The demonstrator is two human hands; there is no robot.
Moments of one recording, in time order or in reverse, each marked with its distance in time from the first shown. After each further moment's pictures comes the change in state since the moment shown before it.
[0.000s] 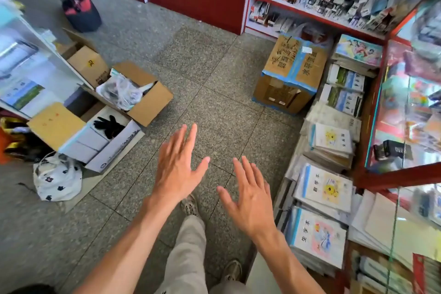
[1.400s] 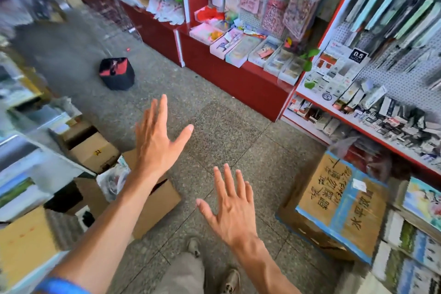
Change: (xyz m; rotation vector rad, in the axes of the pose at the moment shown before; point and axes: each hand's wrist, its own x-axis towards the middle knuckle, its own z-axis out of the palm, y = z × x) left_hand 0.691 -0.102 -0.213 -0.166 0.487 -0.261; right_hand 0.682 -0.154 -0.168 -0.241 0.074 -0.348
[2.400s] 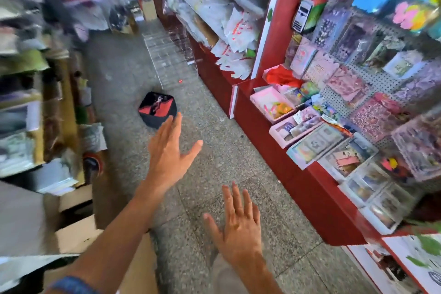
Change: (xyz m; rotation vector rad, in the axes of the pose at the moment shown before) left_hand 0.604 -0.169 0.080 0.050 0.174 -0.218; right_hand 0.669 -0.062 -0.021 0.049 -0.281 -0.241
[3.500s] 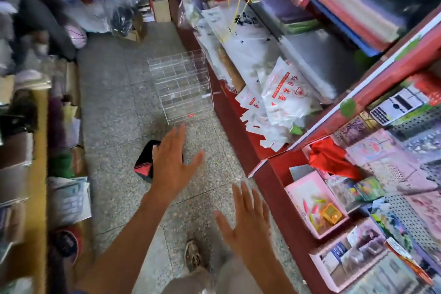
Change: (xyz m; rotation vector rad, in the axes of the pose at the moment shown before) left_hand 0.617 -0.170 0.093 -0.019 -0.045 -0.145; right_hand 0.650 -0.098 -0.141 -0.117 0.159 -0.093
